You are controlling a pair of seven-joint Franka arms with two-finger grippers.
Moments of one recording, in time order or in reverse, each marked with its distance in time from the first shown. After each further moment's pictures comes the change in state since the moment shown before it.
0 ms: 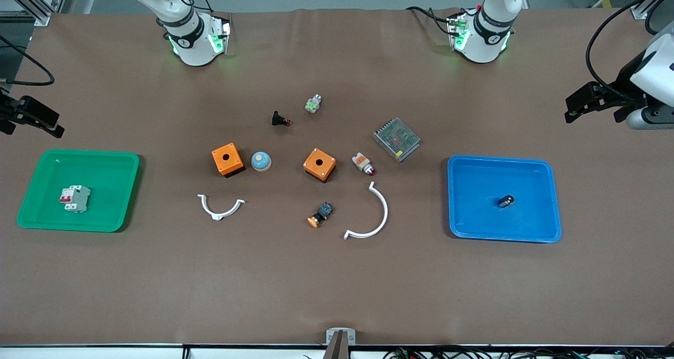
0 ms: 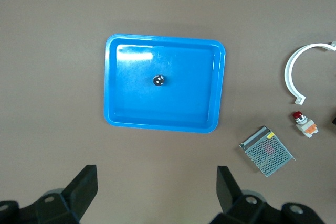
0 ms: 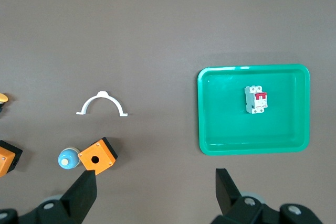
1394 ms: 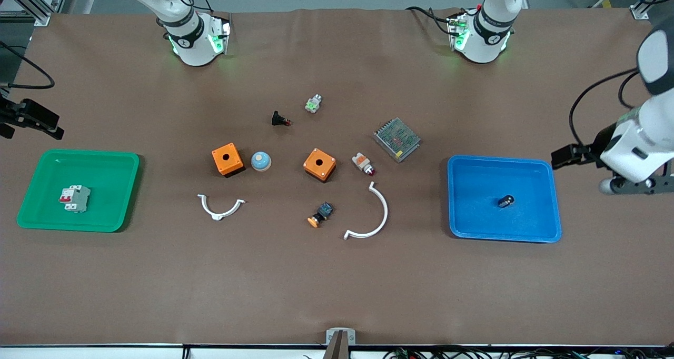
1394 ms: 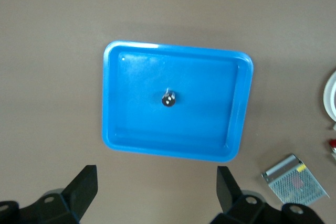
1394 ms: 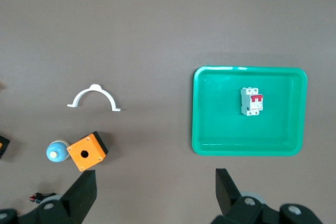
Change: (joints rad) left arm 0.022 0.239 0.009 0.008 0.033 0.162 0.000; right arm -0.002 0.023 -0.017 -0.001 -0.012 -0.005 -0.073
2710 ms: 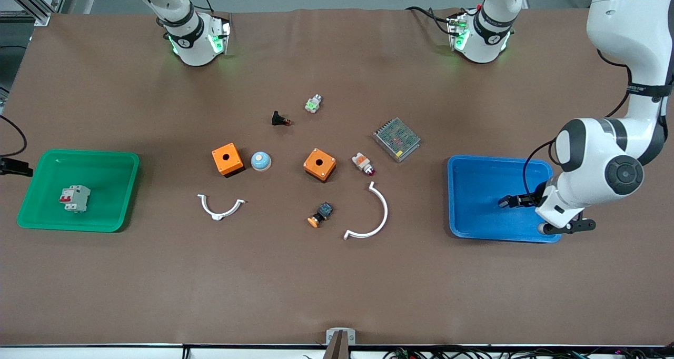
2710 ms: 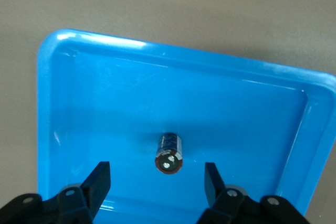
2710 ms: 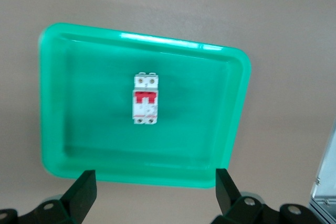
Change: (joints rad) left arm 0.039 0.232 -0.010 -0.272 0.001 0.472 -0.050; right arm -0.412 0.409 -0.014 -0.087 -0.034 0.375 -0.504
